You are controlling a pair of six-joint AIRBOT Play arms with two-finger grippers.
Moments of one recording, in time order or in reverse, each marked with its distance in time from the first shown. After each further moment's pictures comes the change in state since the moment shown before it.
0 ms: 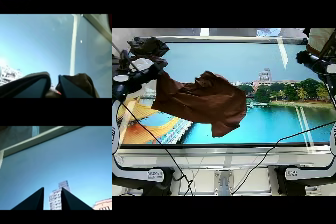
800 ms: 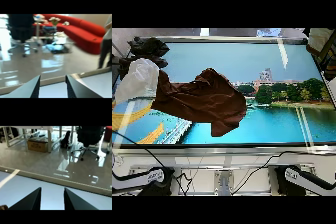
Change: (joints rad) left arm 0.014 0.185 0.812 0.322 -0.371 -0.027; right arm -0.003 0.301 0.328 0.006 0.430 -0.196
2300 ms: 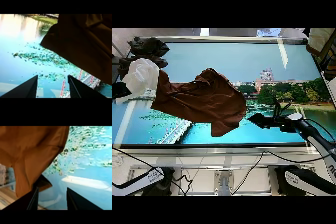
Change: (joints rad) left arm 0.224 0.124 -0.657 0.623 -0.462 -0.275; right arm 0.335 -0.020 -1.264 0.298 -0.072 0.202
